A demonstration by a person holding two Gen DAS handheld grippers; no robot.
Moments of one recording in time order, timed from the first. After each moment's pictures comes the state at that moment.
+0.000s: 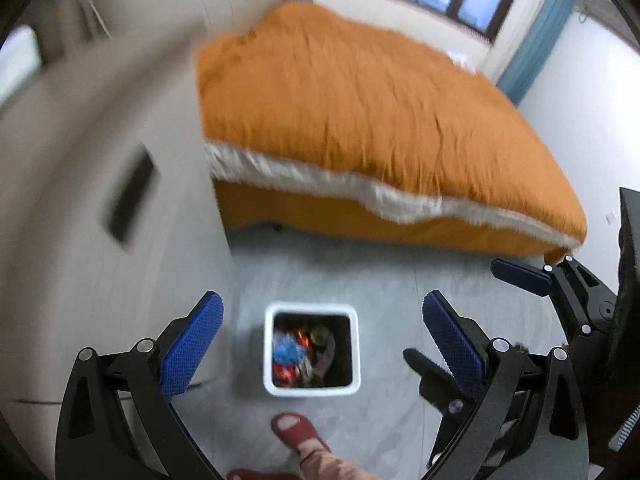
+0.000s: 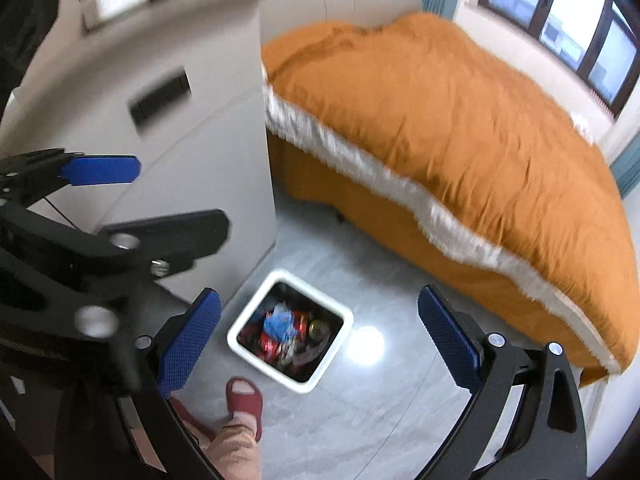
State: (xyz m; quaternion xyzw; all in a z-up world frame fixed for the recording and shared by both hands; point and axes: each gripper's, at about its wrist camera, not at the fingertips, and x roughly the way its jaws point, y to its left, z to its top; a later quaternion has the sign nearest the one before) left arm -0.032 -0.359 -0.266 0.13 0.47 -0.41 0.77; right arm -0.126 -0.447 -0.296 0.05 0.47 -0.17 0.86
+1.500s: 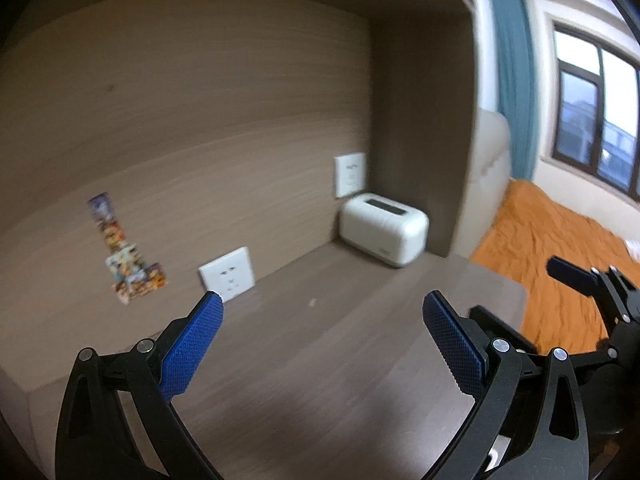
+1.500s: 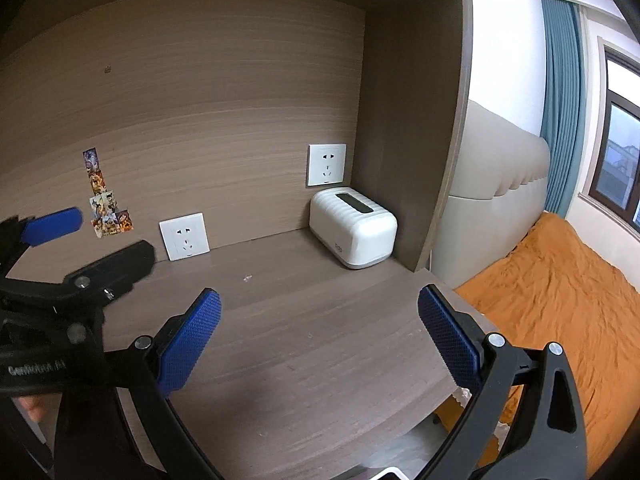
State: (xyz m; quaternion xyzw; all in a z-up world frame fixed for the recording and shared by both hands) left arm 0.003 -0.057 -0.016 0.02 0.25 -0.04 0.97; right arm -0.012 -0.222 -0.046 -0.04 0.23 0.06 0.97
